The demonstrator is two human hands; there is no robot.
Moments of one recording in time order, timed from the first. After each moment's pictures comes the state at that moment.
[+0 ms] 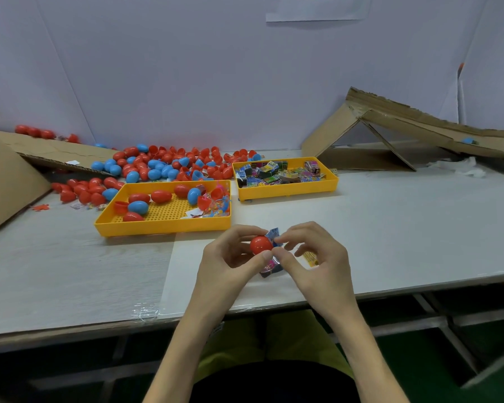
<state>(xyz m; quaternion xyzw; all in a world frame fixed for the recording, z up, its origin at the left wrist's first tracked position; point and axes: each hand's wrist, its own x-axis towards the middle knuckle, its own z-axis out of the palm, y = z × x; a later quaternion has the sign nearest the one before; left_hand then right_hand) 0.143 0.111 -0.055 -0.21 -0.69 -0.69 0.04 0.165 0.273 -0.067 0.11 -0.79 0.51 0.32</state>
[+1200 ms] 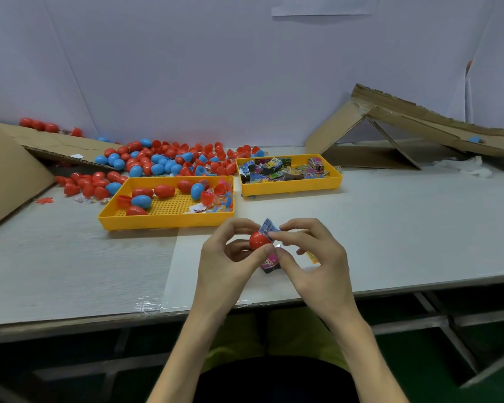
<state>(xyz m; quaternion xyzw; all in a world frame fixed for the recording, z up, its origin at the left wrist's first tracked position) 0.144 0.115 -0.058 -0.17 -0.71 -0.68 0.10 0.162 0.270 -0.075 0.15 -0.80 0.47 0.33</state>
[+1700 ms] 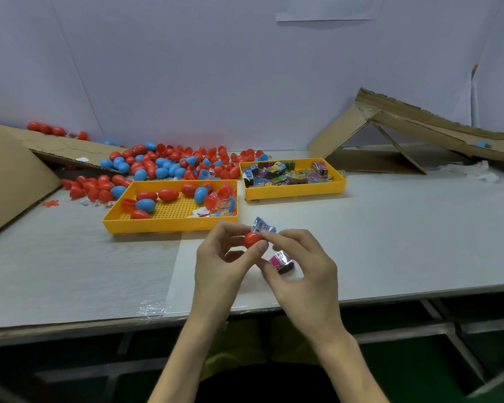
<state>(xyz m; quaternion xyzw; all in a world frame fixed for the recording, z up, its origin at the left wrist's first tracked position) 0.137 0.110 -0.063 -0.15 -0.67 -0.72 0.12 0.167 0.244 -0.079 0.12 -0.81 0.43 0.37</state>
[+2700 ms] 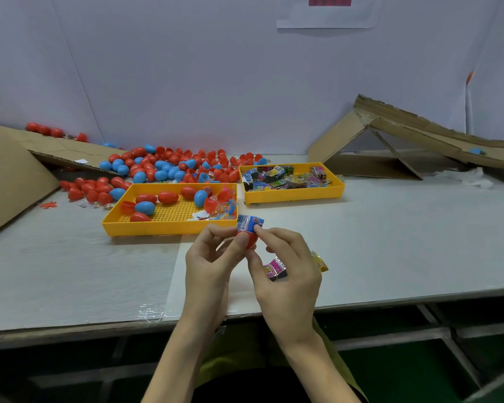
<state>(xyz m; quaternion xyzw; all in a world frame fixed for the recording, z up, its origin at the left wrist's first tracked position) 0.137 0.104 -0.056 -0.12 -0.53 -0.83 0.08 0.159 0.208 -0.078 0.10 -0.74 0.45 0.48</state>
